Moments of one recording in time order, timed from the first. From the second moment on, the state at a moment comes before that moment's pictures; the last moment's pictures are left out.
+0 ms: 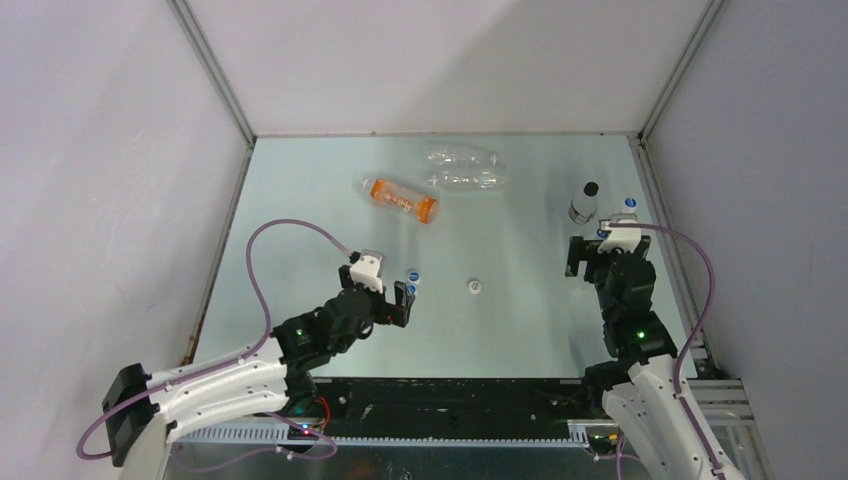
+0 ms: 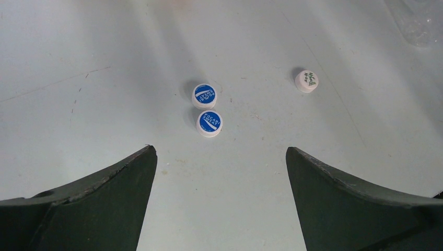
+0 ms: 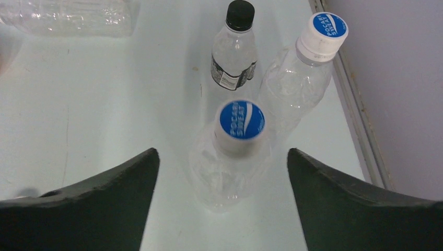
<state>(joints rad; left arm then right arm) -1.03 0.74 0.39 -0.09 -0.51 -0.43 0.20 0.54 0.44 -0.16 0.27 -0.01</state>
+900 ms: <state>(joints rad) -0.90 0.86 0.61 -0.16 -0.44 -0.53 0.19 0.16 0.74 -0.52 0.16 0.00</state>
